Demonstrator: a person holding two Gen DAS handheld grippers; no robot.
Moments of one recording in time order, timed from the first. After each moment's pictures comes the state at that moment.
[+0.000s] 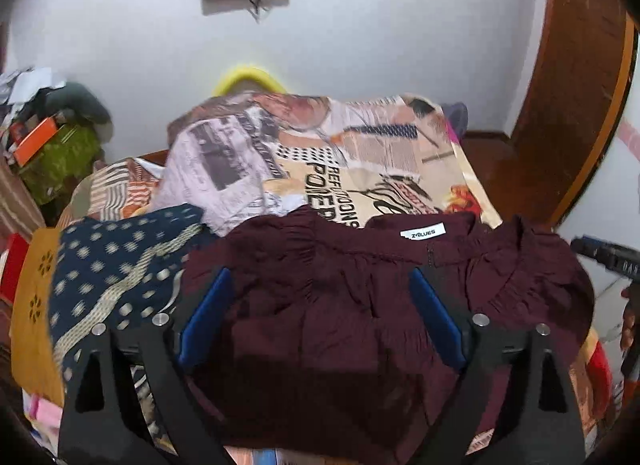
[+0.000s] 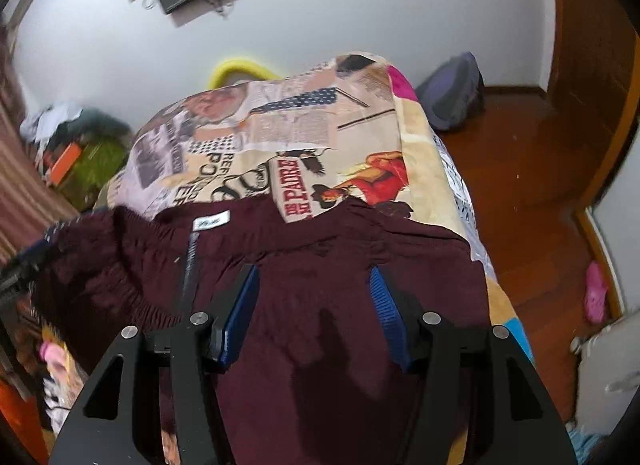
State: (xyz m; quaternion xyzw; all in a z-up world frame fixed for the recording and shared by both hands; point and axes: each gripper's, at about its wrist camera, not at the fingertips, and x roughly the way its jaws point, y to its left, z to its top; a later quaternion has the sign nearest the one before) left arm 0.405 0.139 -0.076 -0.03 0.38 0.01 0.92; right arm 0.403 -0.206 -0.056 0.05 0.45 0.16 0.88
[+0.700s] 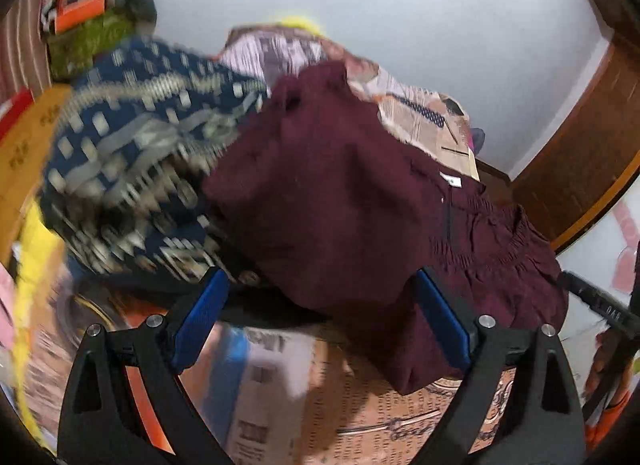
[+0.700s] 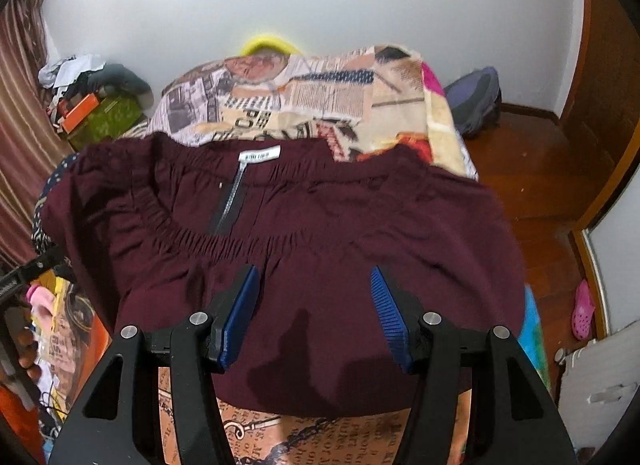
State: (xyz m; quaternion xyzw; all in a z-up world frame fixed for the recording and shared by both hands) left arm 0.316 0.182 -0.156 -0.21 0.41 0.04 0.89; right arm 0.346 -0.163 -0.077 -0.01 0.46 0.18 0.87
